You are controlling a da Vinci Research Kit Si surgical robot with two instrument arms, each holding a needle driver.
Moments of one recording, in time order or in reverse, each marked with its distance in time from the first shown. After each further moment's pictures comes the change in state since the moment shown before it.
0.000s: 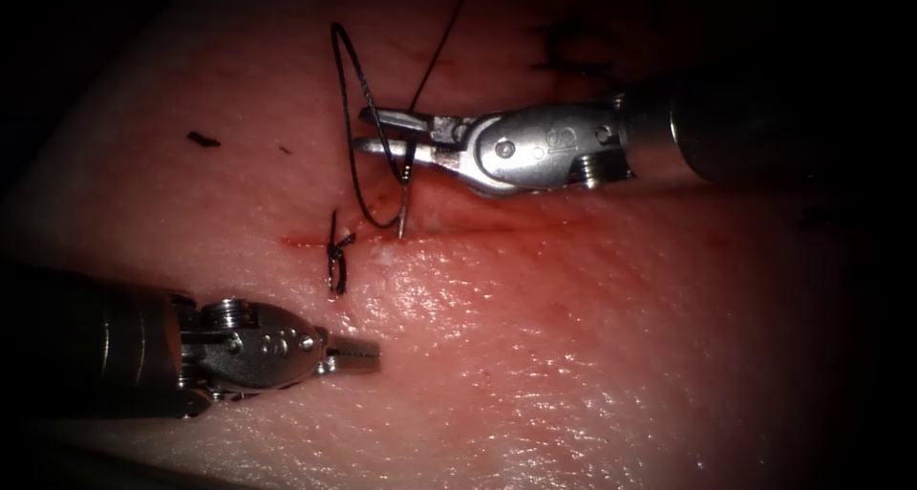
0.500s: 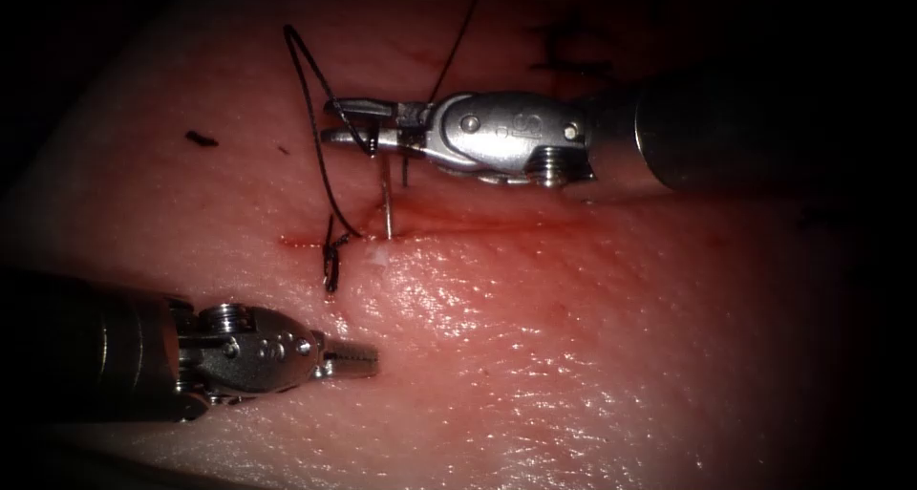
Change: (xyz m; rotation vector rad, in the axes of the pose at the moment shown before) right arm 0.000 0.000 0.001 0.007 -0.041 0.115; left arm 0.000 0.000 0.000 0.001 0.001 -0.001
